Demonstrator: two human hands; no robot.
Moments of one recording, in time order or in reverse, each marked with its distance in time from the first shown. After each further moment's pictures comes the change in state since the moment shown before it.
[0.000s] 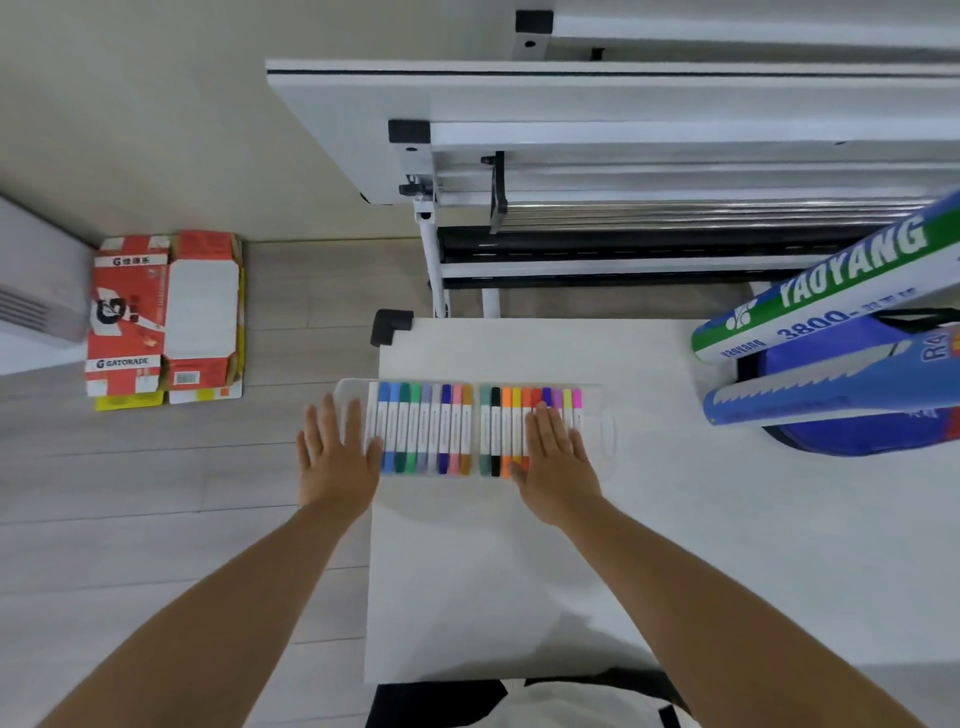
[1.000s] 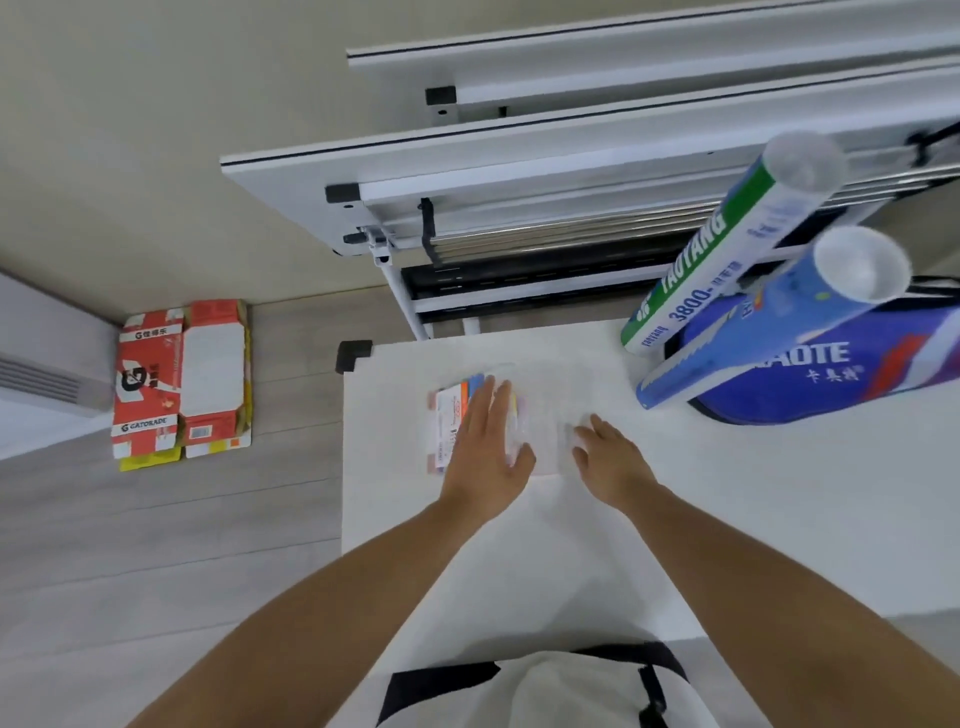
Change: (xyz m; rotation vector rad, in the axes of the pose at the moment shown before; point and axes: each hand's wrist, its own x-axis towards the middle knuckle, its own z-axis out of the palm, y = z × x) left_hand -0.094 0.245 -0.042 -0.513 0.050 0.465; right_hand -0.062 0.142 -0.038 0.198 0.072 0.124
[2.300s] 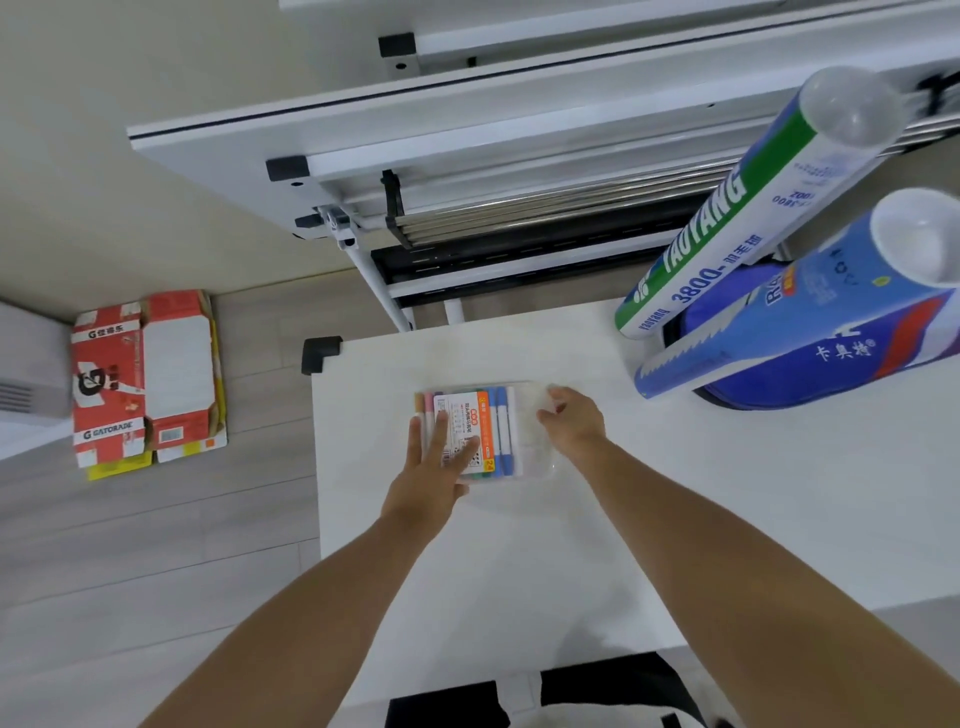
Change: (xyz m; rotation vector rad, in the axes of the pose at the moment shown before) left_hand 0.007 -0.111 0.015 0.612 -0.345 0.053; right_hand 0.068 -0.042 0.000 0.711 0.047 0.393
